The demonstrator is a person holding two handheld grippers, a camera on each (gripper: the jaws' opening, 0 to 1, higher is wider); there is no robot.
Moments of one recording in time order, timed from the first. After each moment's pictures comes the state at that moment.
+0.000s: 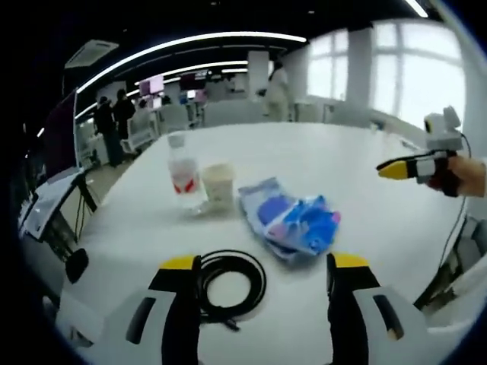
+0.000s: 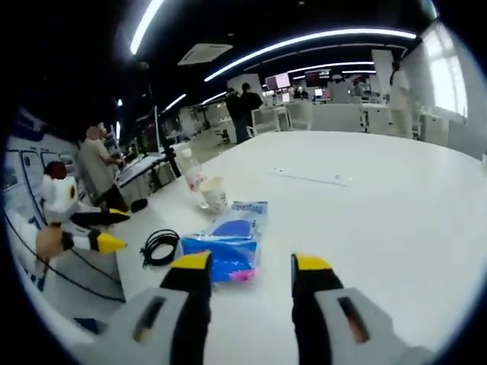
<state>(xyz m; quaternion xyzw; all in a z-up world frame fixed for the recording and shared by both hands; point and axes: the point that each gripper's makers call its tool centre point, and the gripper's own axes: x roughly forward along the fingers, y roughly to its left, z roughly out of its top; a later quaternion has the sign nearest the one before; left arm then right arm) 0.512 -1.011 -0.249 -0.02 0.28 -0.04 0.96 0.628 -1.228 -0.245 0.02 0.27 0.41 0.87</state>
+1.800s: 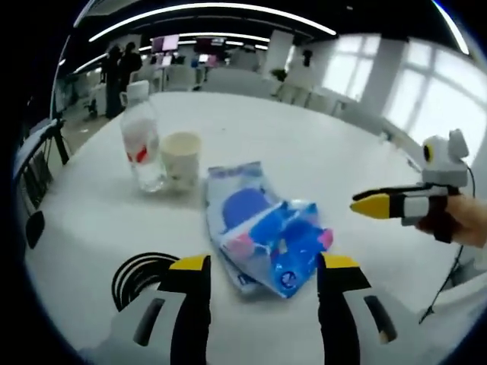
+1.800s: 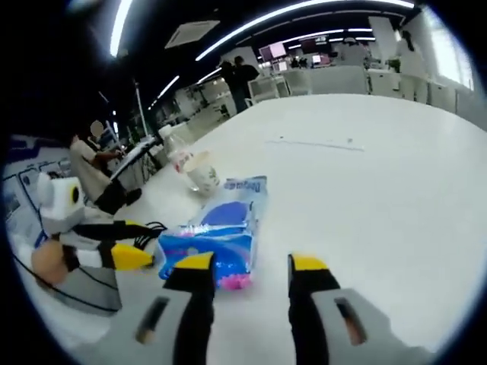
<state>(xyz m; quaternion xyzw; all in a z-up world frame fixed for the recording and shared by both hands) 0.581 -1.058 -0.304 -0.11 0.35 -0.03 0.93 0.659 -1.185 -0.303 0.04 0.37 0.42 0.83</state>
